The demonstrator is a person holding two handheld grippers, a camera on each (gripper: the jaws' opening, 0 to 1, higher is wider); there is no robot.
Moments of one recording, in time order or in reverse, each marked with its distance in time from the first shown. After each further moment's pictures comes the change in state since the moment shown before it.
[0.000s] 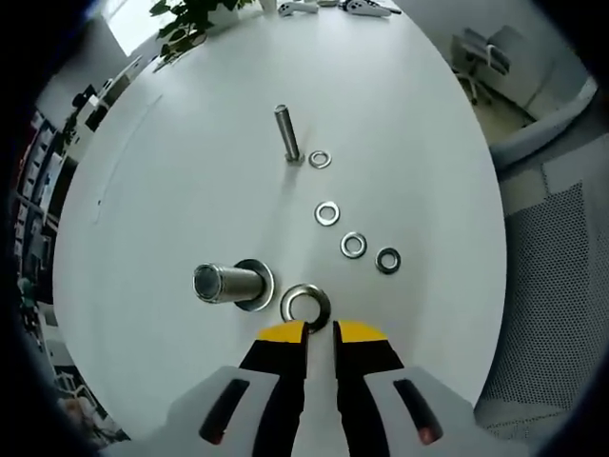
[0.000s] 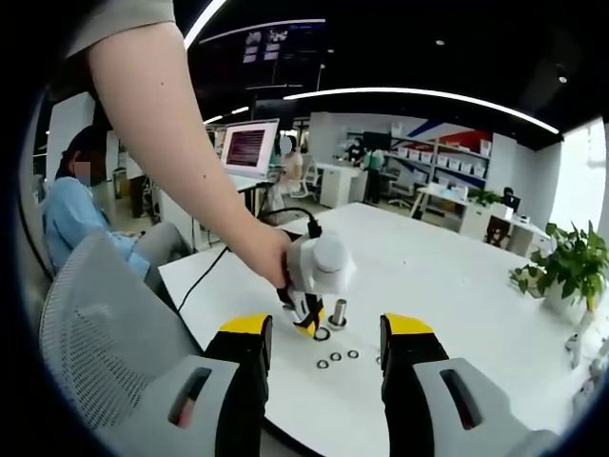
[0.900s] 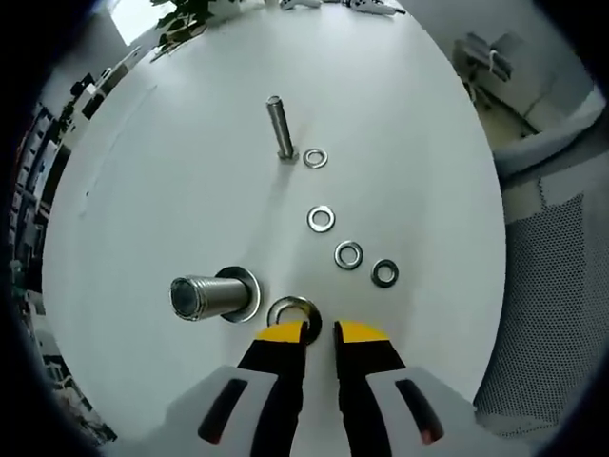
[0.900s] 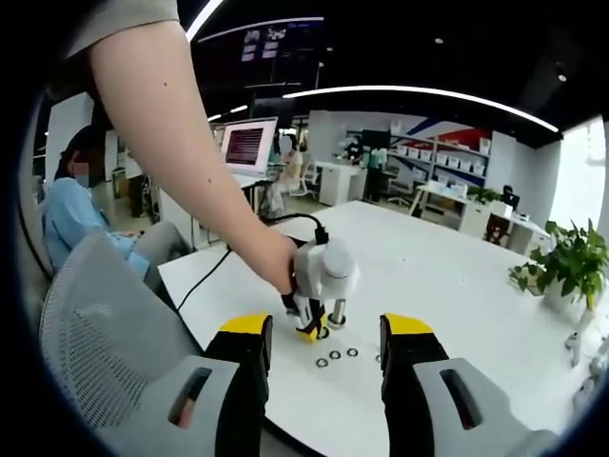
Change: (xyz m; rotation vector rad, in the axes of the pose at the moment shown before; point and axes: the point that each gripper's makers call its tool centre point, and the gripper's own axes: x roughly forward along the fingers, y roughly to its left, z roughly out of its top) left arm 0.010 -0.003 0.005 -0.086 0.008 -0.053; right arm 0.001 -0.002 -0.002 0.004 0.009 -0.003
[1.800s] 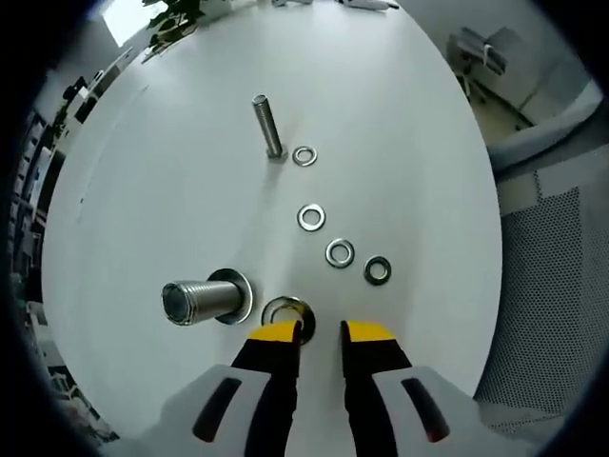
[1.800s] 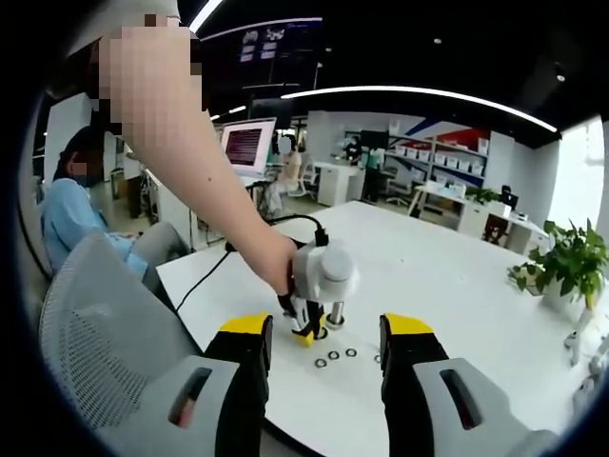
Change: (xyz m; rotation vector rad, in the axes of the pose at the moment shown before) left arm 0.000 -0.005 -0.001 0.071 0.023 -0.002; right arm -0.001 -0.001 0.000 0.002 -0.003 -0.007
